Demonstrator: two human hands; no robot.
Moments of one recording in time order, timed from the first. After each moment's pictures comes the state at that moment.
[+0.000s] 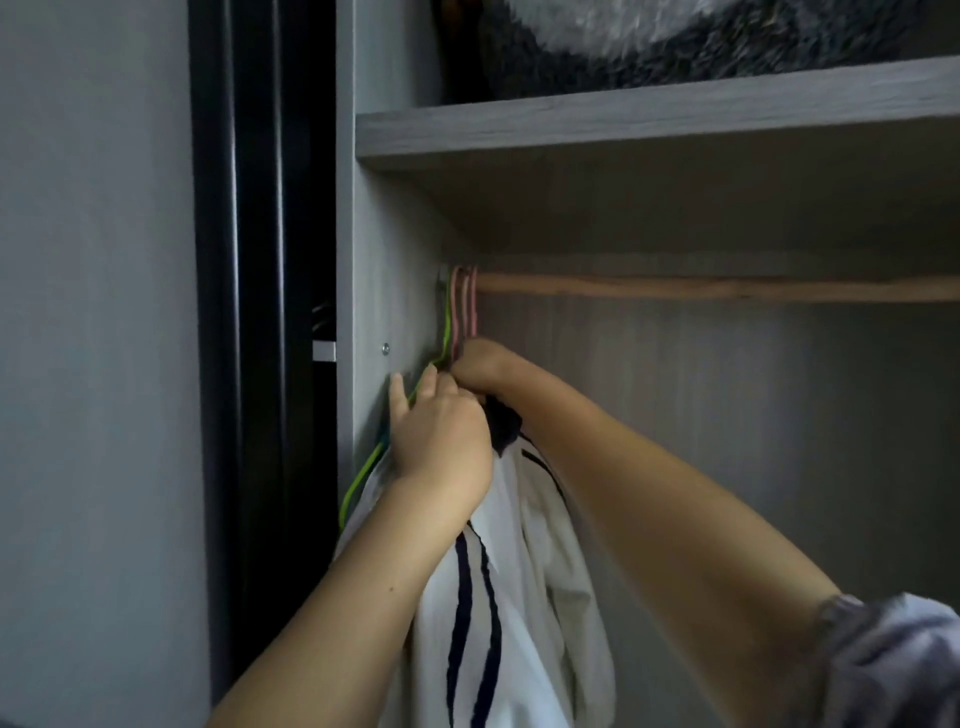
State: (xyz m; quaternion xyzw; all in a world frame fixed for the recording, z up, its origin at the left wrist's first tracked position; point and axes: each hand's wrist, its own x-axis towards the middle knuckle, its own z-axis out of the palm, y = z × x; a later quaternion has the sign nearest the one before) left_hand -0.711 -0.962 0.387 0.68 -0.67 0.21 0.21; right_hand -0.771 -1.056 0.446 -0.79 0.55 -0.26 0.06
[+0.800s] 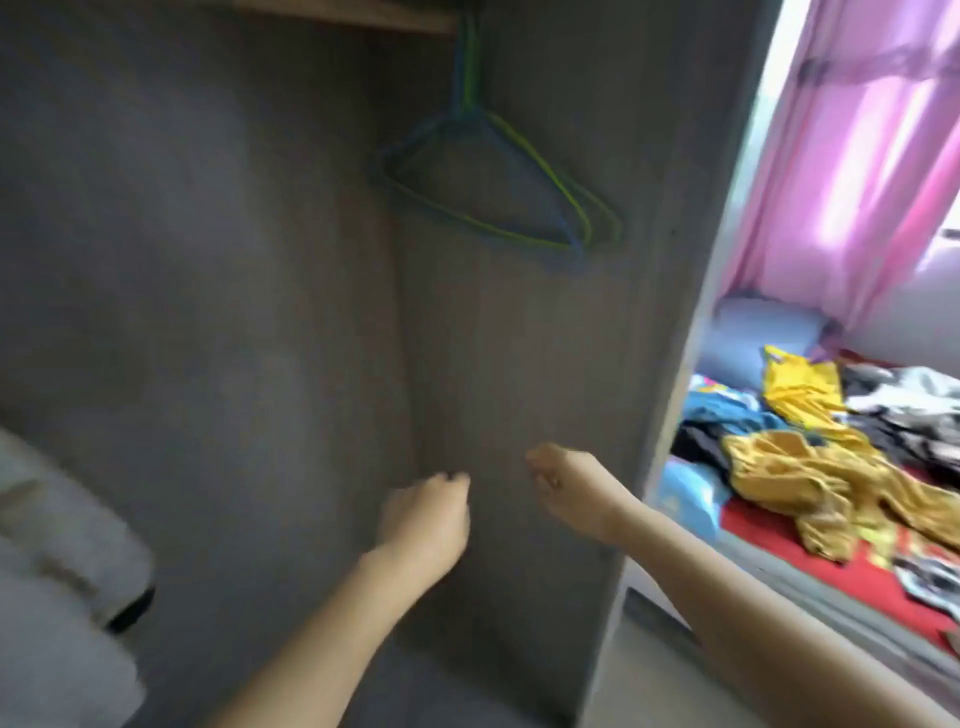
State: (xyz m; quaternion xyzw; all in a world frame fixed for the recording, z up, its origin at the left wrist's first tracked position) left_hand -1.050 -0.810 0.144 0.21 -0.98 -0.02 0.07; right_hand -1.186 -0.680 0.134 -0.41 0.87 -0.25 0.07
